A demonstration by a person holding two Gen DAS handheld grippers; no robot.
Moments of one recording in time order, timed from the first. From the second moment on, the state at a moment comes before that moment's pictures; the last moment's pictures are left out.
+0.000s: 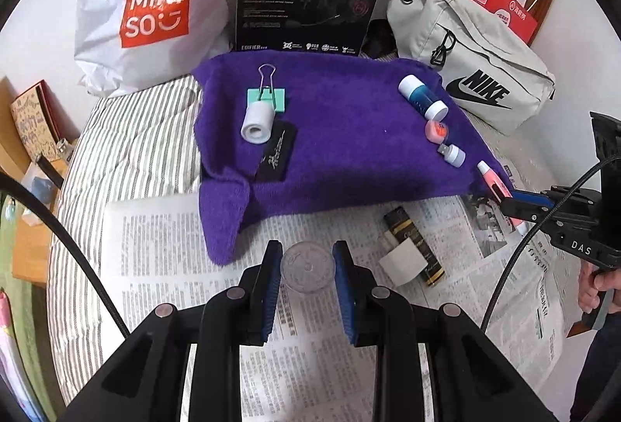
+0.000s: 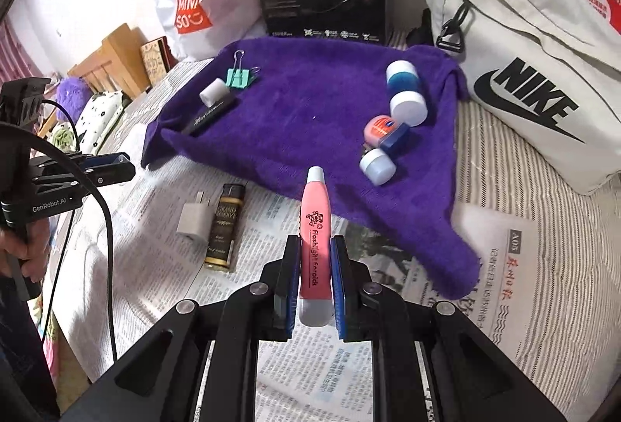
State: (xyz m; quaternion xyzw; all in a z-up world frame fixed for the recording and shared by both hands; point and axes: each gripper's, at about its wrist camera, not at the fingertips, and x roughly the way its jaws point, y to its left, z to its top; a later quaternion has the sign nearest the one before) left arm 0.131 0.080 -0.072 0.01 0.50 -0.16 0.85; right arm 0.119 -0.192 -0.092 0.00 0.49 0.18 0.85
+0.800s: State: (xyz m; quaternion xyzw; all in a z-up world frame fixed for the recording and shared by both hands) left arm 0.183 0.082 -0.075 0.02 0.50 -0.16 0.85; right arm 0.211 -0.188 -0.085 0.01 0.48 0.16 0.86
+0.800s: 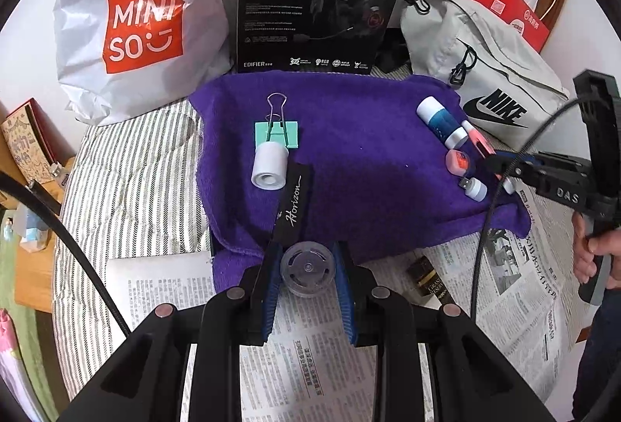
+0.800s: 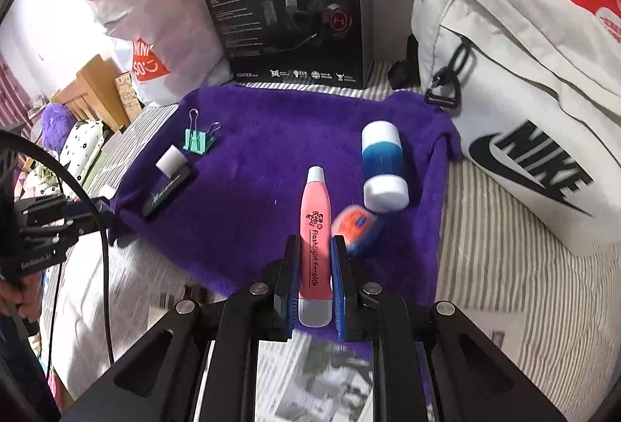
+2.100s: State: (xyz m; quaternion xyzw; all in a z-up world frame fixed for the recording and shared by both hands) left arm 0.205 0.104 -0.087 -0.01 0.51 -0.16 0.84; right arm 0.295 -0.162 -0.121 -0.03 0.51 0.14 0.85
